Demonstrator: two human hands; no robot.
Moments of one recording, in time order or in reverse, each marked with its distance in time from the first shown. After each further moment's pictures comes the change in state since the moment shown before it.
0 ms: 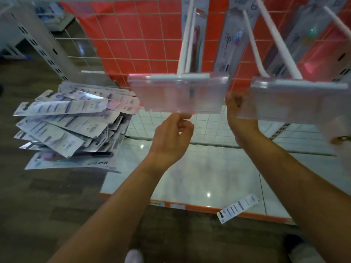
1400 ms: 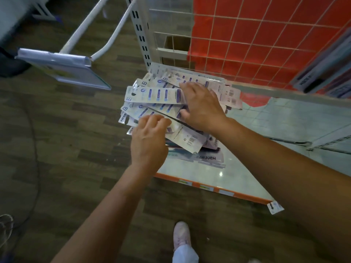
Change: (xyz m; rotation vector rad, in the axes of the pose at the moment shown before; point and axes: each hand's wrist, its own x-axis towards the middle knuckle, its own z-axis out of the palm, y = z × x) left_hand -0.007 -0.169 -0.269 0.747 0.121 0.030; right_hand -0.051 -0.202 0.285 -0.681 -0.441 -0.528
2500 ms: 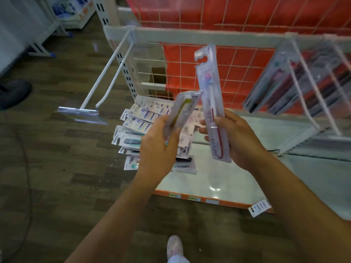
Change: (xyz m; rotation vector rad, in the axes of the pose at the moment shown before) left_hand -0.024 0.104 -0.092 -0.702 0.078 0.005; right_hand -0.140 0.030 -0.127 1.328 0.140 0.442
